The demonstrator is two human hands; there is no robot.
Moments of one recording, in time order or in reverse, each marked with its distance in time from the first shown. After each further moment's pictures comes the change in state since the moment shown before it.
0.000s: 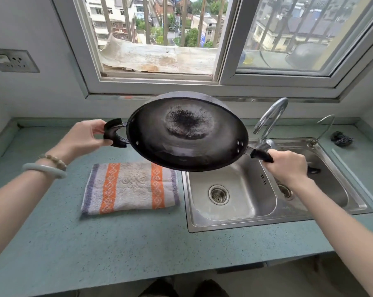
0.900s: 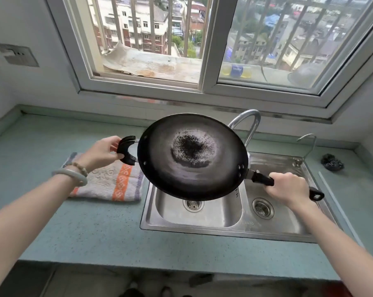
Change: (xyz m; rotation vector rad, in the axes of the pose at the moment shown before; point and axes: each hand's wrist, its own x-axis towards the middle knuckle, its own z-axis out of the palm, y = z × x) left_hand -0.025 0.104 0.134 -0.031 0.003 -0.215; right_hand 0.001 0.155 0.024 -0.065 -0.176 -0.089
